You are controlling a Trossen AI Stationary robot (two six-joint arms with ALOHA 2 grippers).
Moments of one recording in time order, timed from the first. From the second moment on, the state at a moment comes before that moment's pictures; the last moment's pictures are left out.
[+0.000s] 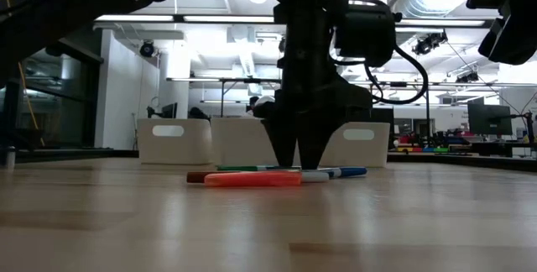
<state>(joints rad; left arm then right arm) -0.04 2.56 2.34 -1.34 0.02 -0.53 0.23 0.49 0.62 -0.97 0.08 0.65</state>
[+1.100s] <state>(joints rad) -0.03 2.56 2.34 -1.43 0.02 -0.43 0.23 0.49 0.62 -0.97 0.07 0.65</state>
